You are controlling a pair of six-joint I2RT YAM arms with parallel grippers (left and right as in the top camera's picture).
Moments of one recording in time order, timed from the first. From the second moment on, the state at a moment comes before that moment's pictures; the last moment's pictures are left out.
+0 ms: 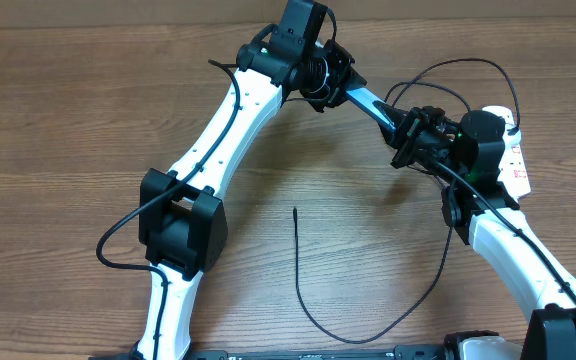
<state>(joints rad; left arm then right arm) -0.48 2.25 2.15 -0.76 0.58 -1.36 0.09 1.42 0.74 0.42 -0.62 2.09</state>
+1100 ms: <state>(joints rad) -0.48 2.25 2.15 -0.75 0.59 -1.36 0.08 1.42 0.74 0.43 -0.62 2.09</state>
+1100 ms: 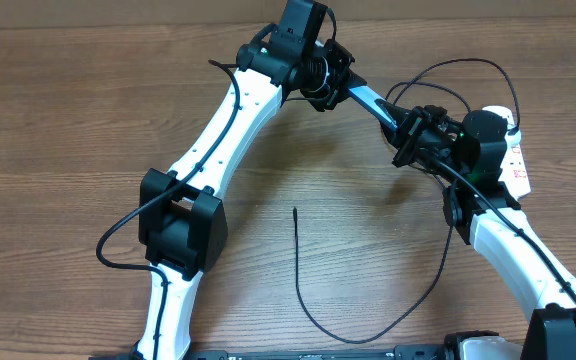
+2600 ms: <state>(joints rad) -0.32 2.25 2.15 -0.81 0.50 -1.28 0.05 1.42 0.74 0.38 -0.69 1.97</state>
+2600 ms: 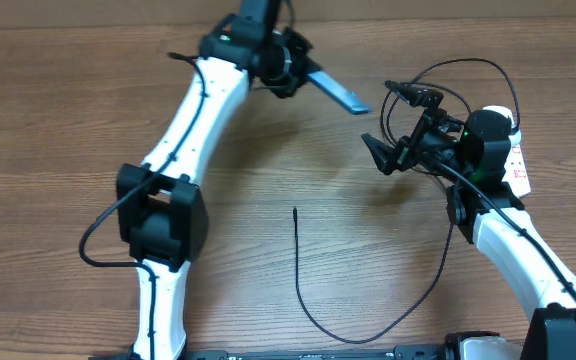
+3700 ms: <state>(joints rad) -0.21 2.25 2.15 -1.35 0.85 0.01 0.01 1.42 0.75 0.00 -0.64 0.88</state>
